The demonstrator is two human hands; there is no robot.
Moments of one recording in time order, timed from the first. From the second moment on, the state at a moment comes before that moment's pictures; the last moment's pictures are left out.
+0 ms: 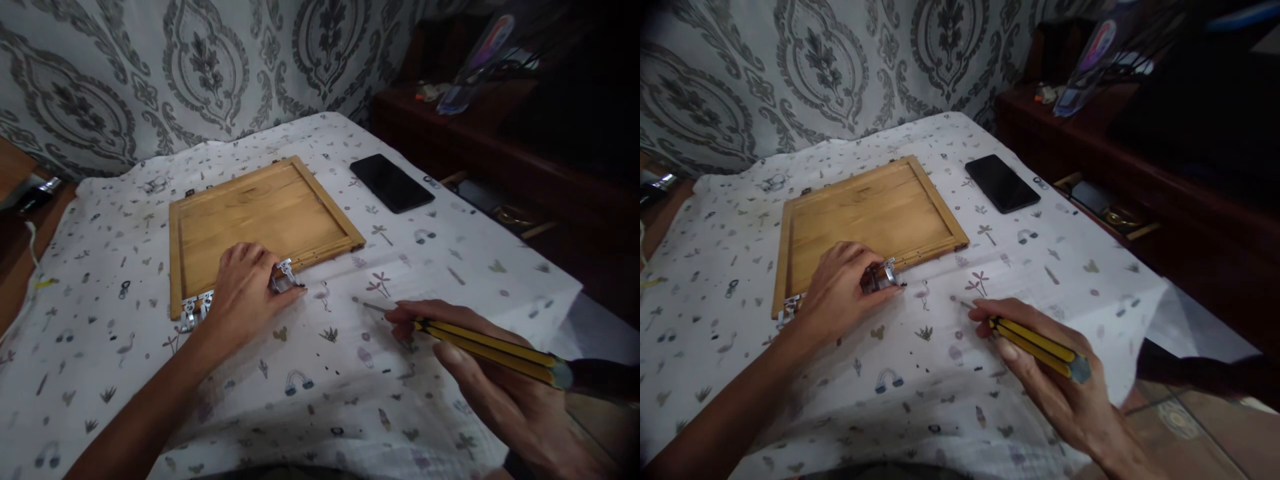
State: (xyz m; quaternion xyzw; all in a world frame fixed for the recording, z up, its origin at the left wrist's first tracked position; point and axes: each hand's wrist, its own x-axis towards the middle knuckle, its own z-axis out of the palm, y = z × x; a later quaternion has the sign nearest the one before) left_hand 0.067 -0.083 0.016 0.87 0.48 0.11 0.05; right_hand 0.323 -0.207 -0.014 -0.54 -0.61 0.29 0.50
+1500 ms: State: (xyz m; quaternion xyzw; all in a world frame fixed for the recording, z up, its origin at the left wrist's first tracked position) left_hand 0.066 -0.076 0.018 0.86 0.48 0.11 0.11; right_hand 0.240 -0.071 0.003 -0.36 -0.66 0.29 0.59
